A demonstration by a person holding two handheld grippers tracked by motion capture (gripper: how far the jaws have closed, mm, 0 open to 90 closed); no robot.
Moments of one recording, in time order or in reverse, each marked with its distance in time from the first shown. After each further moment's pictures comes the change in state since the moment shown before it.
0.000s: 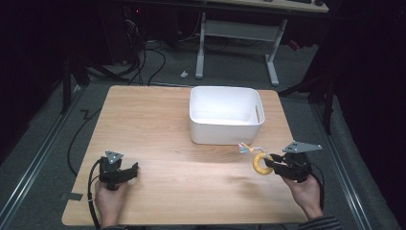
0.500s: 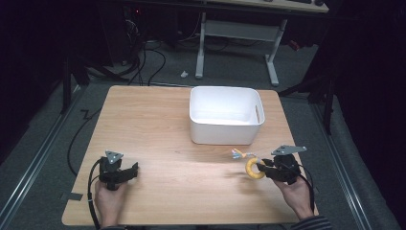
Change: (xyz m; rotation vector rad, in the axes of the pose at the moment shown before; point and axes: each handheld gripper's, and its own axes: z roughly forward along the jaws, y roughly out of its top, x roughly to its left) left arm 0.000 0.000 0.000 -0.001 0.000 0.000; right arm 0.010 -0.009 0.030 0.074 0.013 -0.001
